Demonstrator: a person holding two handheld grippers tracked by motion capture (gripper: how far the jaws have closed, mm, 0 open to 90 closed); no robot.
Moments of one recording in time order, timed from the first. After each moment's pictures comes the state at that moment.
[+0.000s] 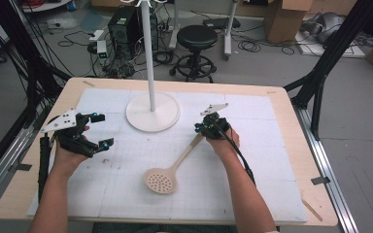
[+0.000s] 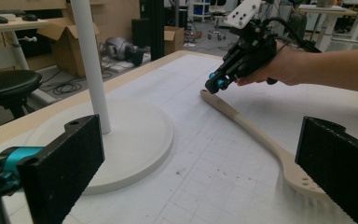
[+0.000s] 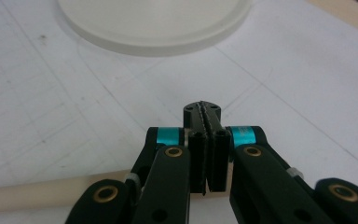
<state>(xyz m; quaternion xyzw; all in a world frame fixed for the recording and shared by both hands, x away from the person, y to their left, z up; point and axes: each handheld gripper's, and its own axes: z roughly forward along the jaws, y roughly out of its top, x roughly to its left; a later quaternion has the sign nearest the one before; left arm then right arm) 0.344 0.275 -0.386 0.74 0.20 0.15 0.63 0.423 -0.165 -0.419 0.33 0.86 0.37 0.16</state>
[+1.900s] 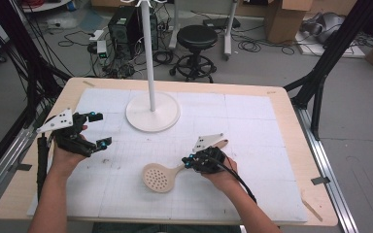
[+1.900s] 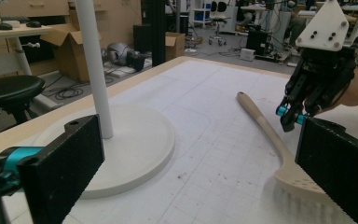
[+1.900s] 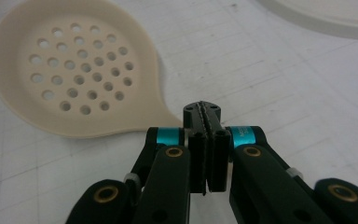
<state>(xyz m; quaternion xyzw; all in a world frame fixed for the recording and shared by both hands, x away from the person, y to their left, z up) 0.343 0.279 -0.383 0.73 0.20 0.15 0.64 0.320 -0.145 -0.422 0.20 0.89 0.40 0.06</state>
